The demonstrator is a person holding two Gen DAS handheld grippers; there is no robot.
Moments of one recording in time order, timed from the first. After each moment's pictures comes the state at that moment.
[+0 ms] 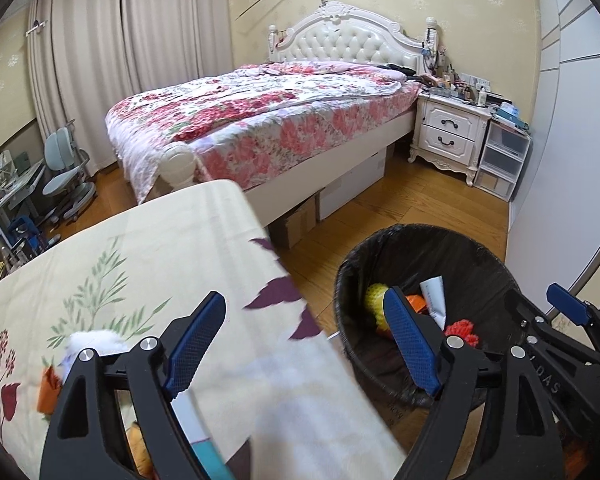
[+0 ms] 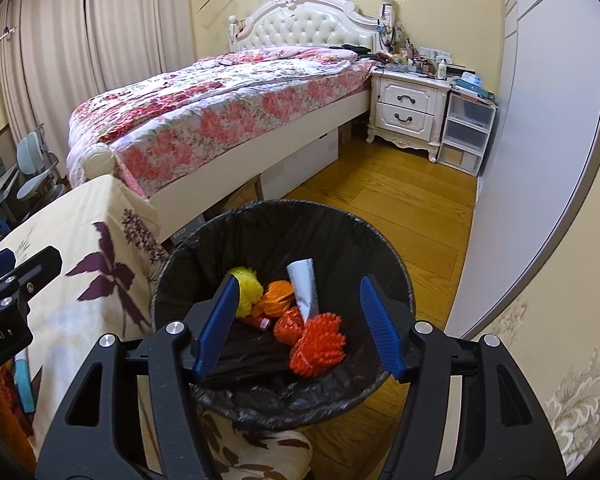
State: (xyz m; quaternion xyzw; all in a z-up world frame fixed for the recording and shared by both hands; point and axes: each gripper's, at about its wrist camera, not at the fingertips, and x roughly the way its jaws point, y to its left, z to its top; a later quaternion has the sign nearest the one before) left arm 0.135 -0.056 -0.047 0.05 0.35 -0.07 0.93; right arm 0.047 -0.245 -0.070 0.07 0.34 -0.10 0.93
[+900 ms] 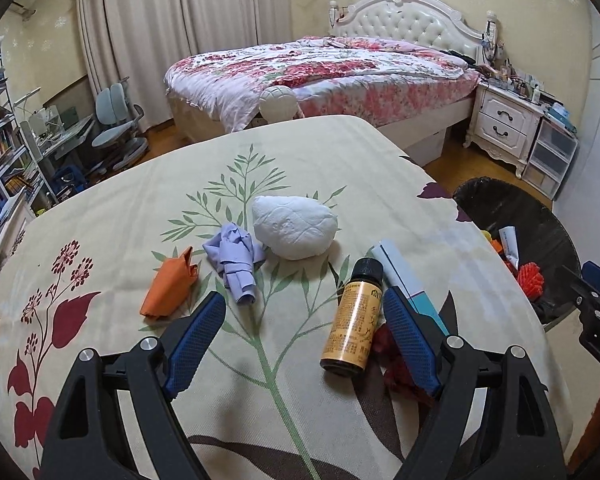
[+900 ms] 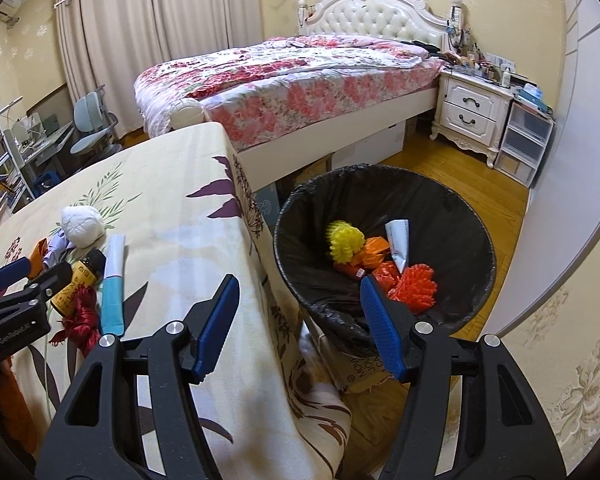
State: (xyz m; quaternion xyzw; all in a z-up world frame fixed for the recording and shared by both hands) left arm 0.071 0.068 -0.072 0.04 0.39 0.02 0.92; right arm 0.003 -0.151 -0.070 0.03 0.36 0.01 0.93
